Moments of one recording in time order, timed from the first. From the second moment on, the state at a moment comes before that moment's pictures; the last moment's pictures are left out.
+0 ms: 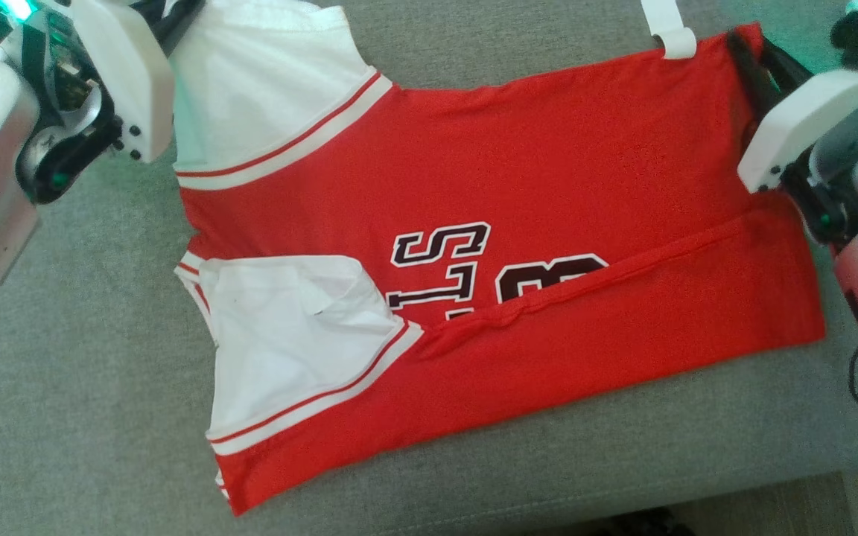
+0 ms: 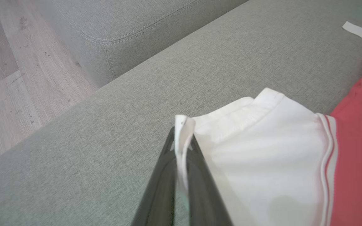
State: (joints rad) left arm -1.21 0.60 -1.04 0.50 -0.90 -0.13 0.41; right arm -0.88 -0.41 0.53 0.76 0.62 0.12 0.07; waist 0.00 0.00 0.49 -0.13
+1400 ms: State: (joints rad) left arm -0.95 0.82 -1.27 0.06 -0.86 -0.01 -0.05; right arm -0.55 -0.69 0.55 0.55 0.85 0.12 -0.15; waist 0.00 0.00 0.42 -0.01
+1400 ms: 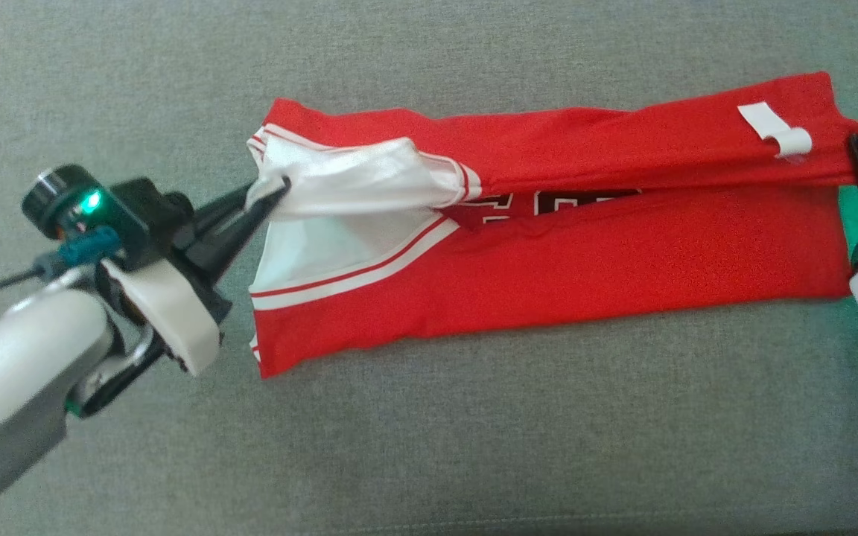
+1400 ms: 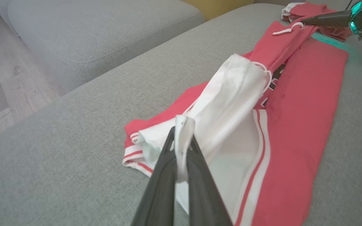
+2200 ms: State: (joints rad) left arm -0.53 0.54 -1.00 0.11 -0.75 0.44 -0.25; right arm -0.25 -0.40 0.16 0.57 0.65 0.12 -0.24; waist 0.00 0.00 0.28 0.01
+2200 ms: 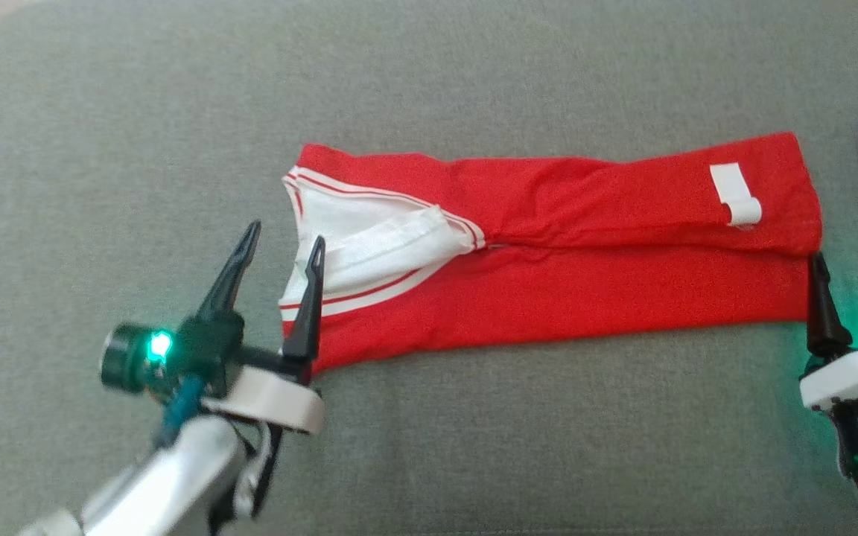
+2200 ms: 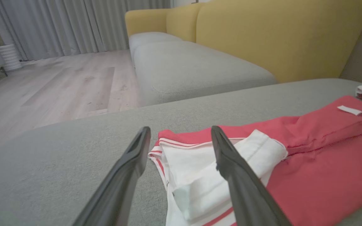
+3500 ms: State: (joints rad) left arm -0.03 0.18 -0.57 -0.03 -0.16 0.35 -0.25; right arm -0.46 -0.22 -0.36 1.08 0.21 0.12 -0.22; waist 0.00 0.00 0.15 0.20
